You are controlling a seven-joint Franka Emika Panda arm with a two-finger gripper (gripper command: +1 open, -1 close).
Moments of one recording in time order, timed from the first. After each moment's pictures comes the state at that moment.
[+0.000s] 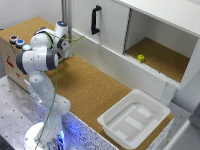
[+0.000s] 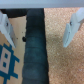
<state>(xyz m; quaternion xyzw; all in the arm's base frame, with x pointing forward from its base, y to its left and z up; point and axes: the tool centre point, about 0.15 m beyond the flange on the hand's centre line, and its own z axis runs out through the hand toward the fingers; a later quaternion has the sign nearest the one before) 0.357 0.346 0.307 -0.99 0.01 -0.02 0.17</state>
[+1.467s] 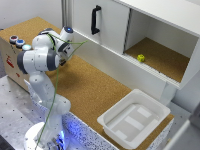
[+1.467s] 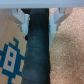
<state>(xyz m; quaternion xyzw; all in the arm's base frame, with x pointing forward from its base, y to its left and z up) 0.359 0.348 0.306 -0.98 -0.02 -0.02 0.21</state>
